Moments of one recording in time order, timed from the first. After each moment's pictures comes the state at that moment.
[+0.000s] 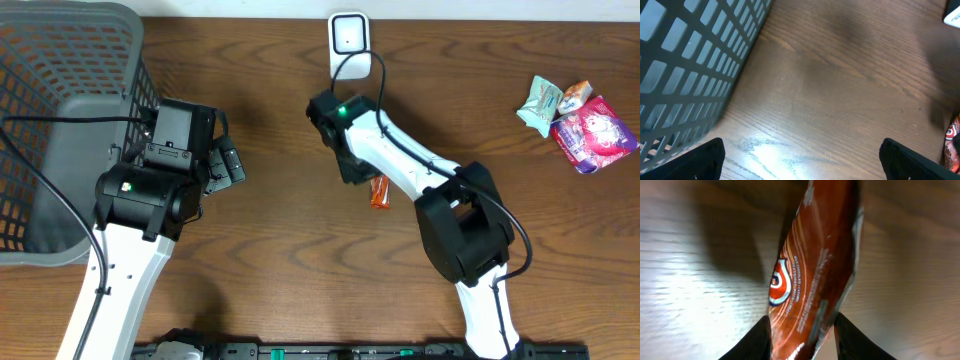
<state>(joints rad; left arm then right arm) -0.24 1.23 1.31 -1.14 -0.26 -0.54 0.61 2.21 1.71 -1.16 0.36 0.42</state>
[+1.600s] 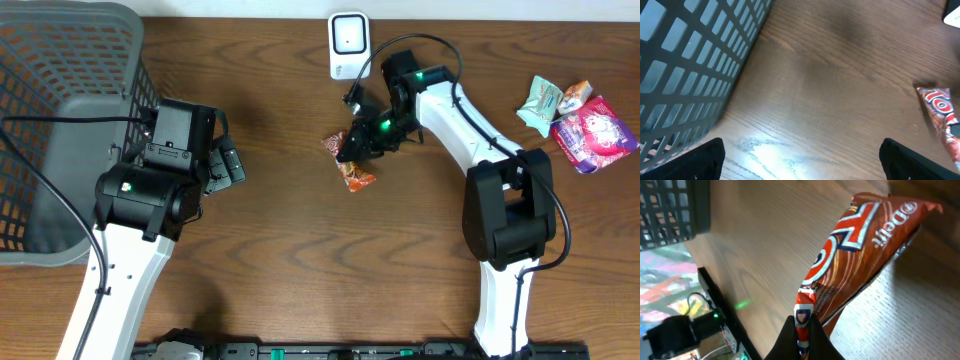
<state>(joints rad) -0.24 1.23 1.31 -1.14 -0.26 -0.54 0.31 2.19 1.72 -1.04 -0.79 -0.07</state>
